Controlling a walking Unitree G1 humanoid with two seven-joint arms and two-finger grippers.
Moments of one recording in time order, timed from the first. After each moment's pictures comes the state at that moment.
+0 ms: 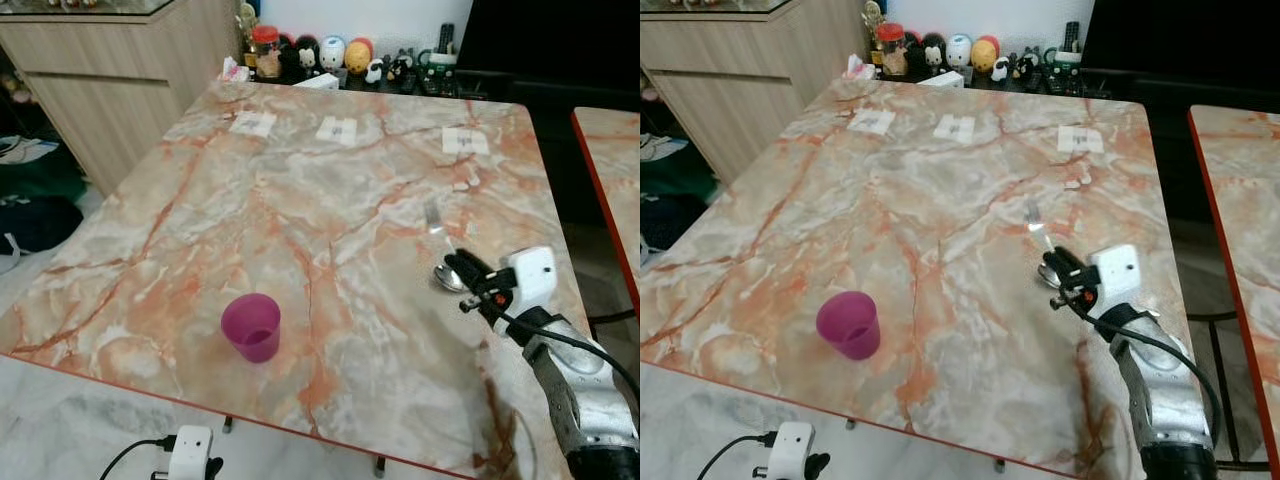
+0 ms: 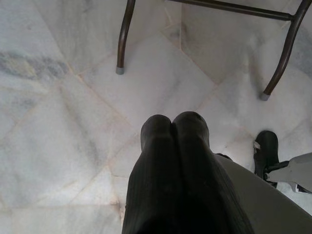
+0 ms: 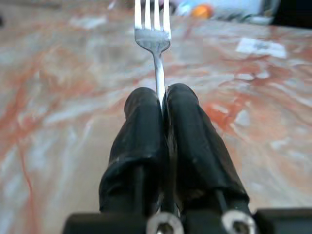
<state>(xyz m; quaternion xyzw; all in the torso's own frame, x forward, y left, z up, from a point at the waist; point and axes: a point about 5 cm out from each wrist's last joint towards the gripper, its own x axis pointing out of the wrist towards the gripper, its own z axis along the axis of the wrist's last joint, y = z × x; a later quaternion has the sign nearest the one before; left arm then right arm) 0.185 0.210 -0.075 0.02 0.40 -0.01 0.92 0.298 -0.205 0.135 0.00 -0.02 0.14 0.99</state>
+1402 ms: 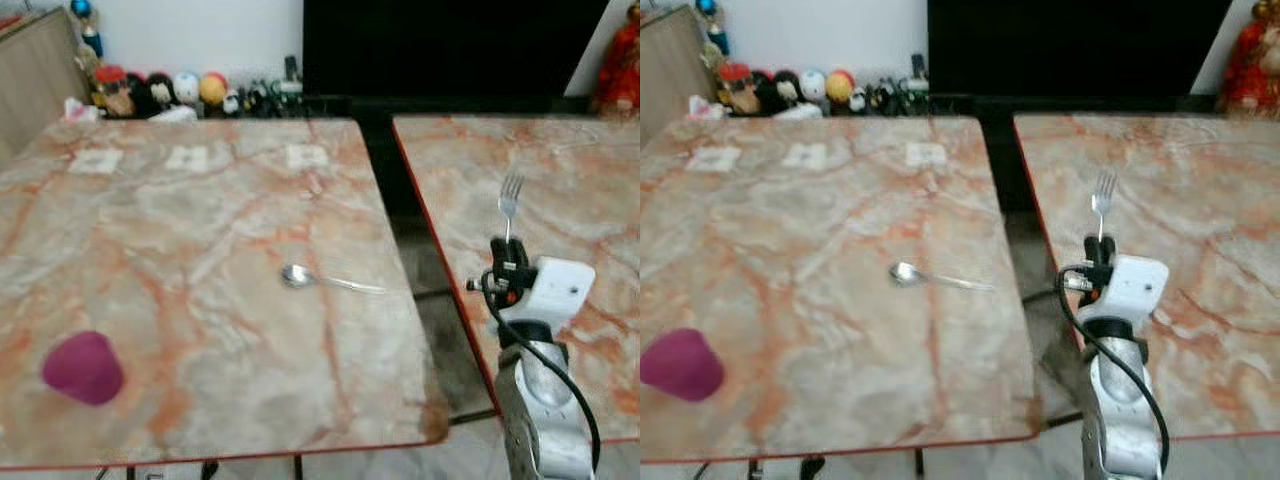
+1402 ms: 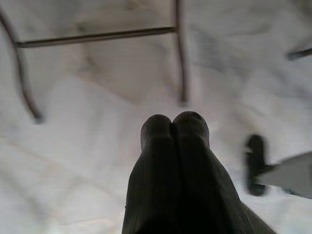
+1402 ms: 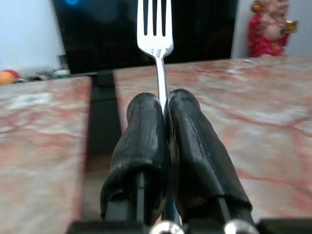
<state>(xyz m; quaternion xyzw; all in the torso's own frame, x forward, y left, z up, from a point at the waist) 0.176 0.198 -0.081 0.02 0.41 -0.02 0.91 0.273 -0.196 0.142 0.02 -0.08 -0.09 0.99</state>
